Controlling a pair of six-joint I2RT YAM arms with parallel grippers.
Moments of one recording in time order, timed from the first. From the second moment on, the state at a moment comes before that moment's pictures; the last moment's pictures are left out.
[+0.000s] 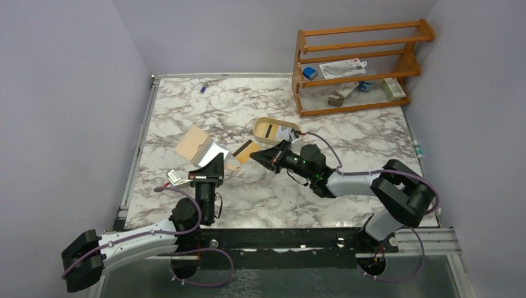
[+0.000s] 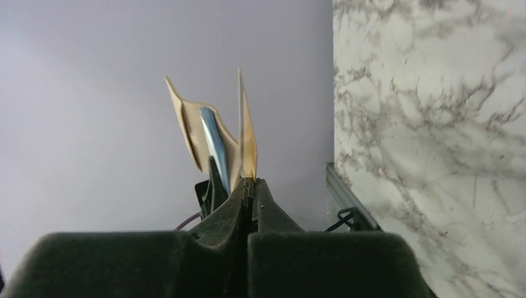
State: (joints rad) left arm -1.08 0.60 0.01 0.96 -1.07 -1.01; right arm 0.87 1.60 0.58 0.97 -0.16 1.60
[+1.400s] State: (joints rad) left arm -1.08 0.46 0.01 0.25 -0.93 -1.02; right arm 0.43 1.93 1.38 -0.11 -0.51 0.40
